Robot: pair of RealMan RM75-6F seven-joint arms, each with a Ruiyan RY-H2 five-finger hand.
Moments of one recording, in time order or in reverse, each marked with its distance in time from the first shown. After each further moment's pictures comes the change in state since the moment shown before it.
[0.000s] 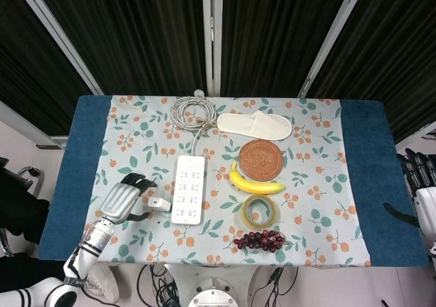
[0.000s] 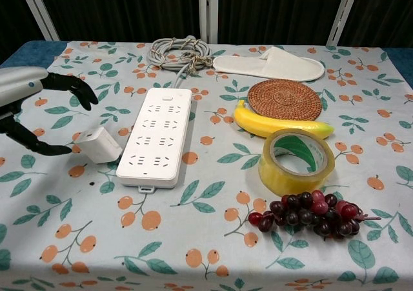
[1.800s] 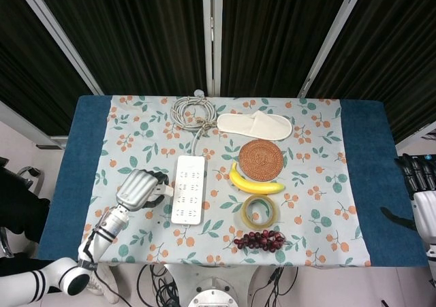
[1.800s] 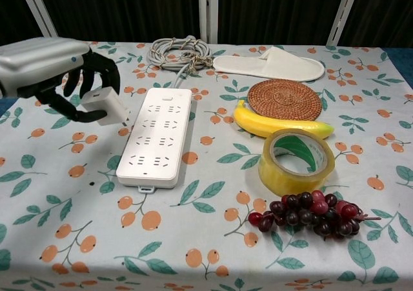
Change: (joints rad) left arm -0.128 -0.006 -0.090 0.013 0.007 -0.082 0.112; right arm -0.009 -0.037 -0.019 0.019 0.013 -0.004 0.028
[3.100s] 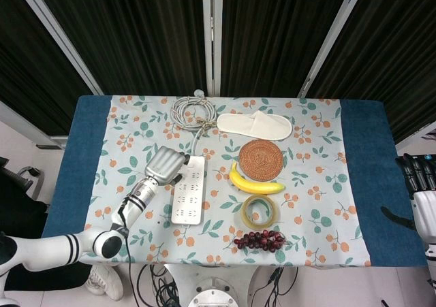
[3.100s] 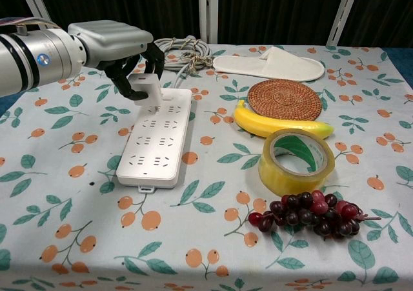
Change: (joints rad) left arm -0.301 -0.079 -0.065 0.085 -0.428 -0.180 0.309; right arm -0.005 -0.006 0.004 -0.015 0.026 -0.008 -0.026
